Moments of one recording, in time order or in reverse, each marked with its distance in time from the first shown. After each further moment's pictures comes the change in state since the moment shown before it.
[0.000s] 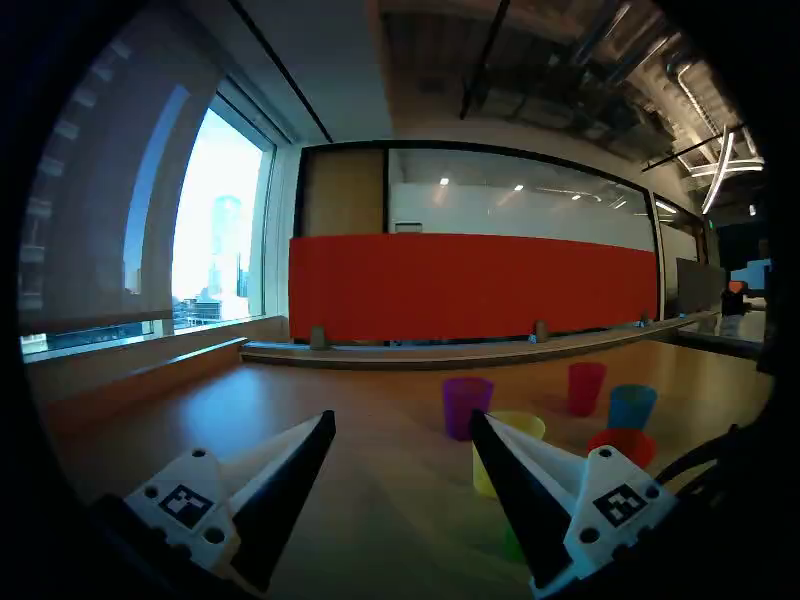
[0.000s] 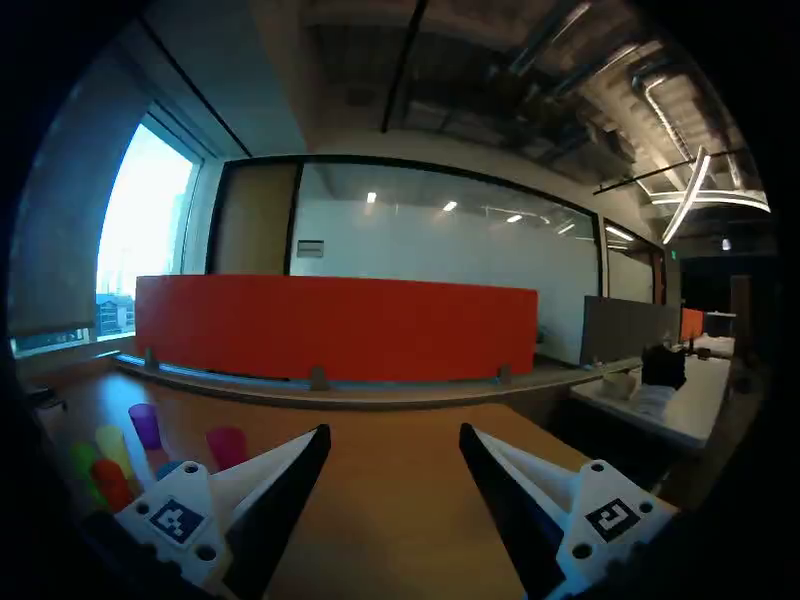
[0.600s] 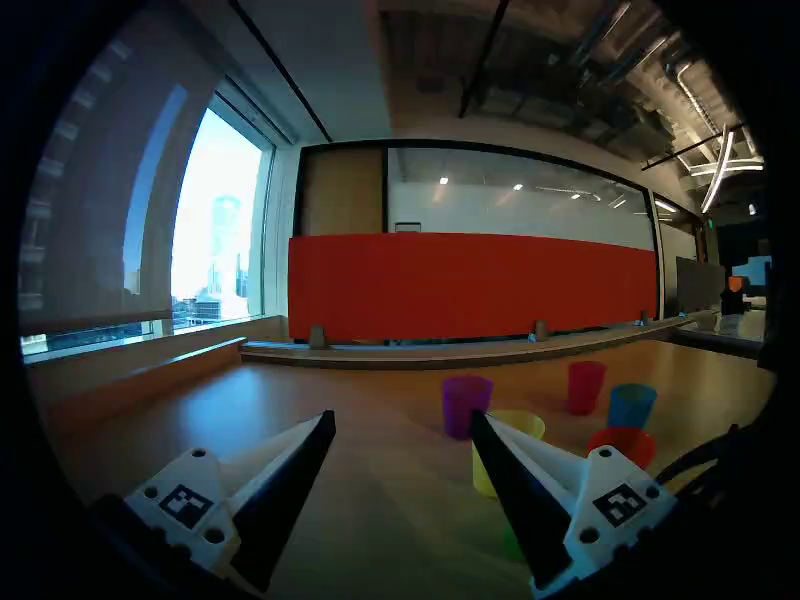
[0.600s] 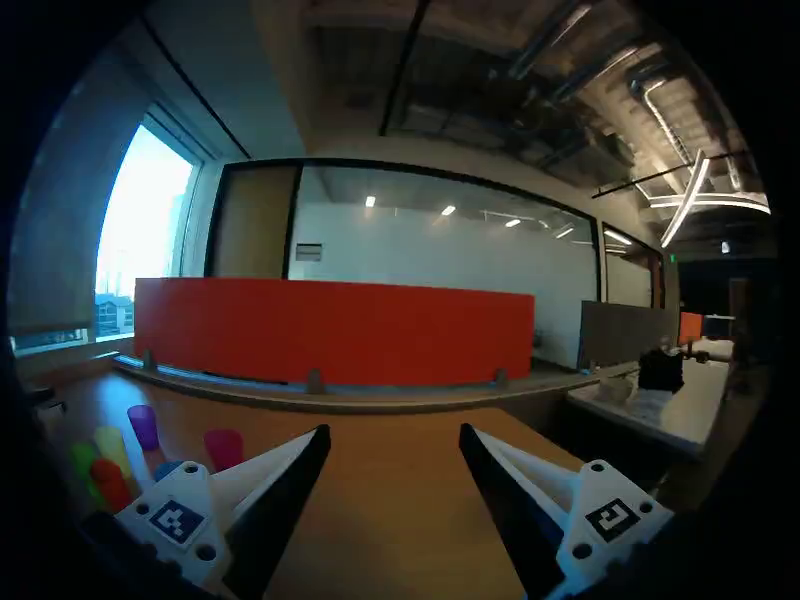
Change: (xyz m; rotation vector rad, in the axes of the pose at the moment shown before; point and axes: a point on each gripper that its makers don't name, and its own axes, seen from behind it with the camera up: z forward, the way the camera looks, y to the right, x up) left arm -0.001 0.000 0.000 -0.001 -0.002 0.002; right arm 0.008 0.004 -0.003 0.000 0.020 -0.003
